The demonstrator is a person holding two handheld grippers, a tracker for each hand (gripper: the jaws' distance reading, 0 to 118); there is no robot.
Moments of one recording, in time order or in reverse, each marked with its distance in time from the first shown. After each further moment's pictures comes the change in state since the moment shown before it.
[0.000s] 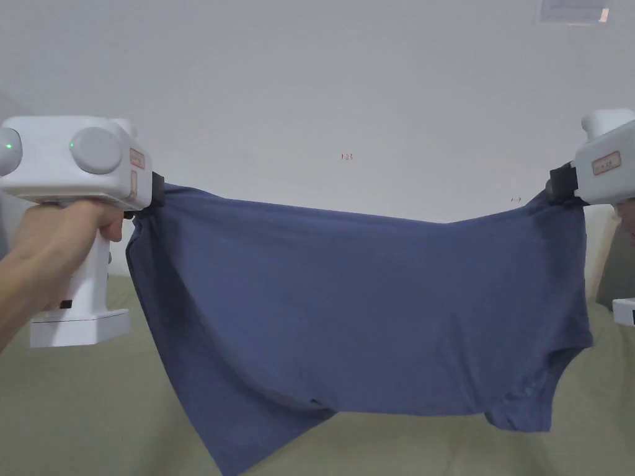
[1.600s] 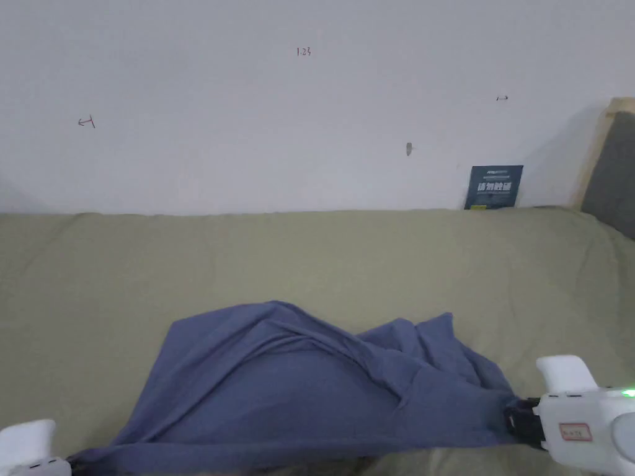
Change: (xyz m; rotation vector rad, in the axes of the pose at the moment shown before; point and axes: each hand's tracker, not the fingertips) left arm -0.031 -0.352 -0.132 -0.453 0.014 0.036; right arm -0.032 -0.348 -0.111 -0.489 0.148 -0.119
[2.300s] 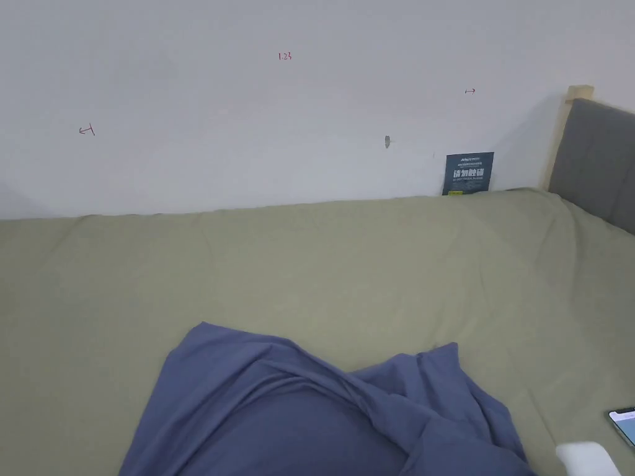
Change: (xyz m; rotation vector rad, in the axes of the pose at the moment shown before) left arm -0.039 -0.125 0.091 -0.095 -0.032 0.017; right arm -0.005 -0.152 0.060 -0.128 0.028 -0.044
